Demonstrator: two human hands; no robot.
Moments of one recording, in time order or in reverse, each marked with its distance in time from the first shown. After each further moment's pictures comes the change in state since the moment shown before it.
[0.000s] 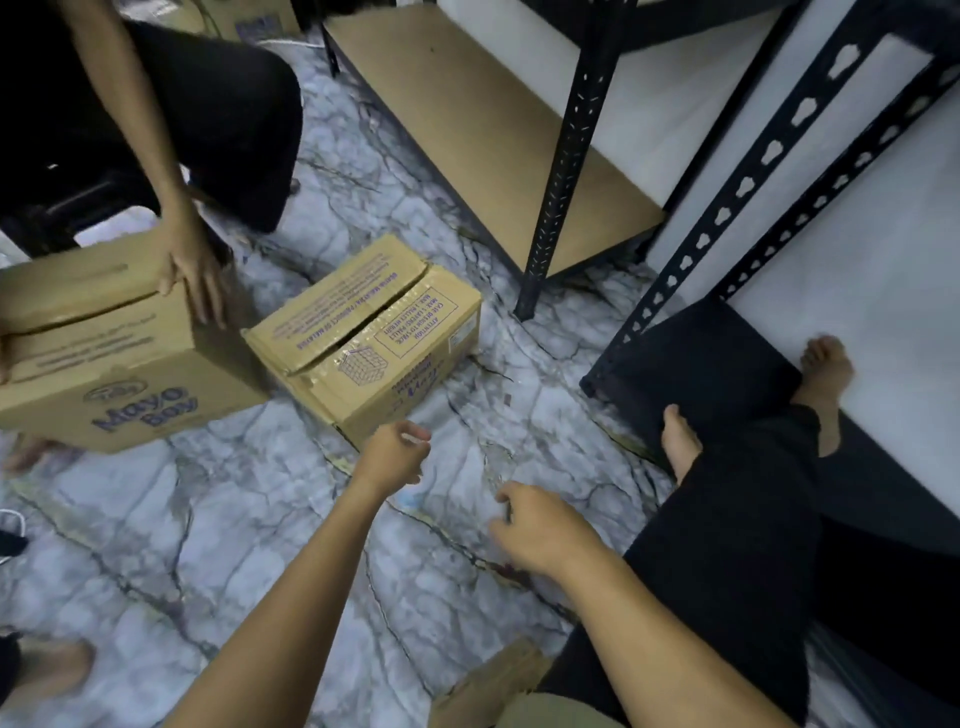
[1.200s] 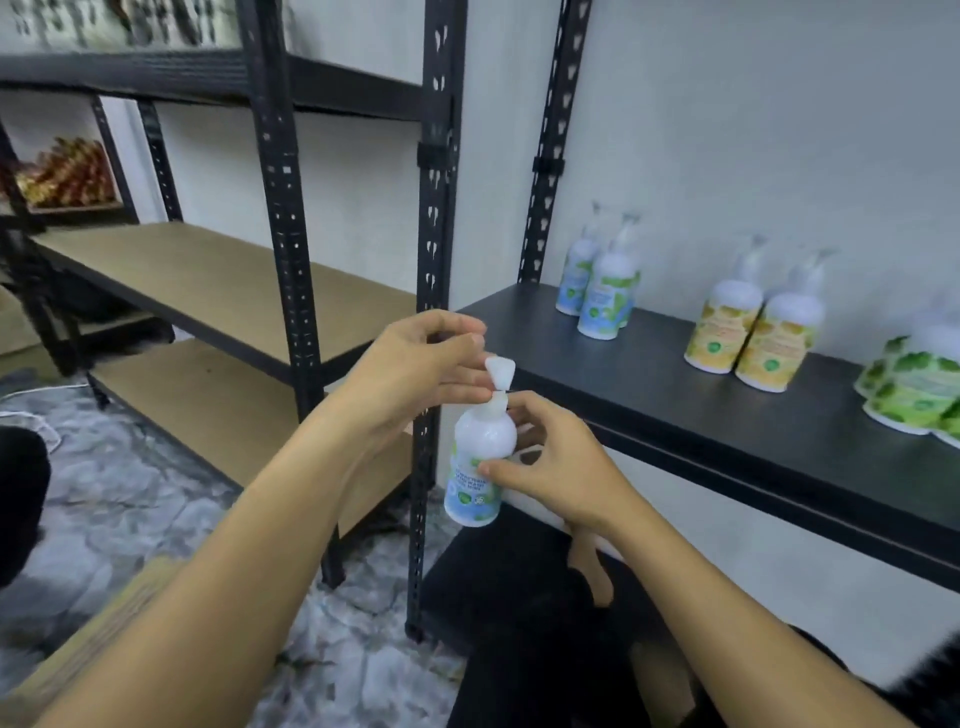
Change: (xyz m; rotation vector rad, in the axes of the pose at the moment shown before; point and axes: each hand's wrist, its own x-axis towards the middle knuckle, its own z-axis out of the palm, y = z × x) left_hand -0.222 0.460 0.024 -0.374 -0.514 0.833; right_hand -0.197 0.061 -0.301 0.374 0.963 -0.412
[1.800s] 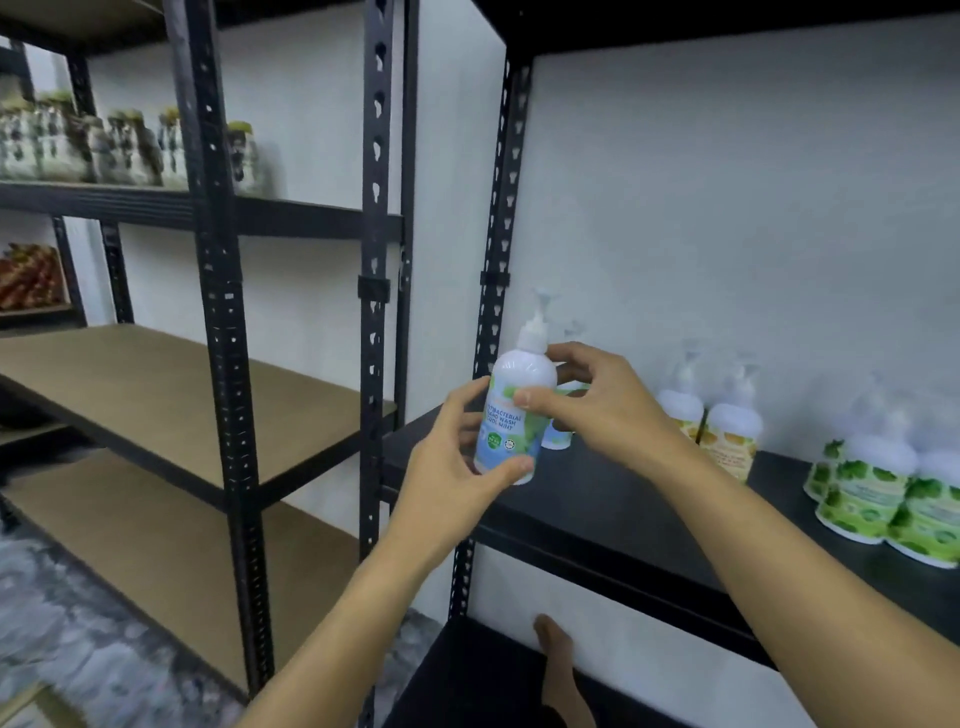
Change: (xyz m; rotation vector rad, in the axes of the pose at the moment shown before) left_hand 0.066 -0.021 0.063 0.224 0.031 0.467; right_hand 0.081 -0.049 -0.136 -0.022 0.282 -0.046
